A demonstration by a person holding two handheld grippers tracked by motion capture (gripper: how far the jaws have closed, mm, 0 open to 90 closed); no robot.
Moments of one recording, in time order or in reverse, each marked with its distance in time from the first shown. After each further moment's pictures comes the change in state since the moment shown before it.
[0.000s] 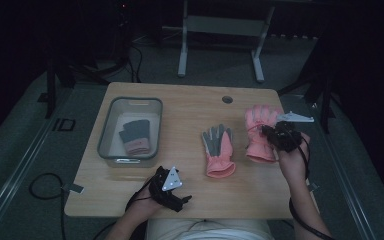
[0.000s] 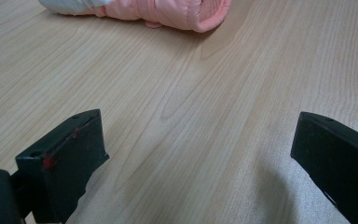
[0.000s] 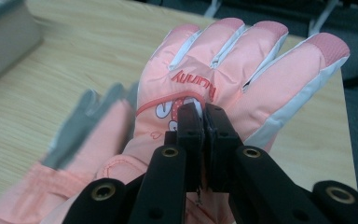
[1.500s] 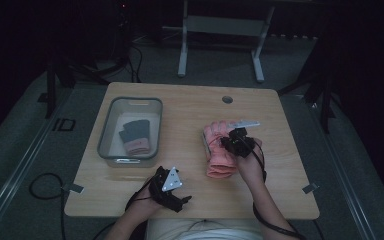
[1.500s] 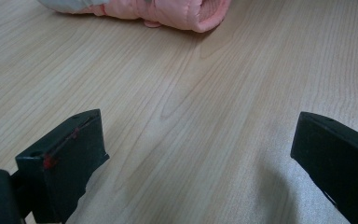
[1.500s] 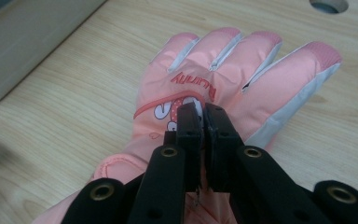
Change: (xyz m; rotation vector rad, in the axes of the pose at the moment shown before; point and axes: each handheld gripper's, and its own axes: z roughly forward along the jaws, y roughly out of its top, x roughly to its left) left arm 0.000 -0.001 0.000 -0.001 -0.001 0.005; right arm 0.095 -0.012 0.075 0.144 0.152 -0.036
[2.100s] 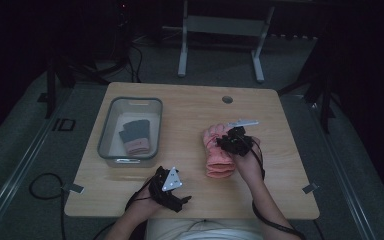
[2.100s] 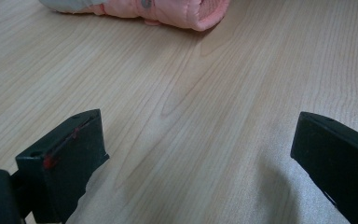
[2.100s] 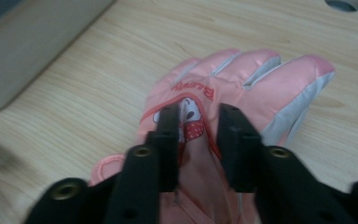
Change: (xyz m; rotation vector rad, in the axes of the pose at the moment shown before) left arm 0.001 0.000 0.001 0.005 -0.002 0.001; right arm -0.001 0.003 0.006 -0.013 0.042 0.008
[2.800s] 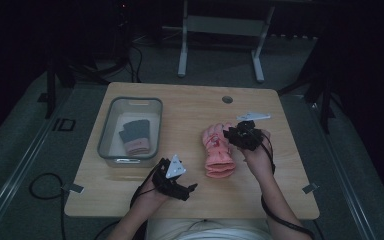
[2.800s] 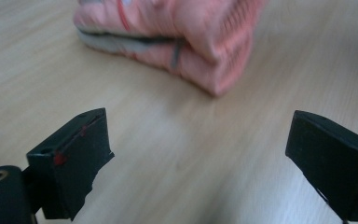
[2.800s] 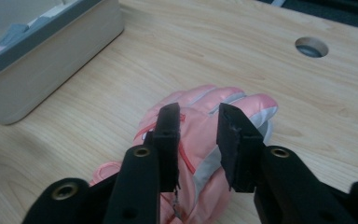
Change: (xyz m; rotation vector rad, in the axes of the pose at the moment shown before) left arm 0.012 0.050 -0.013 -0.025 0.037 -0.141; right arm -0.011 0.018 -0.034 -0.068 0.001 -0.054
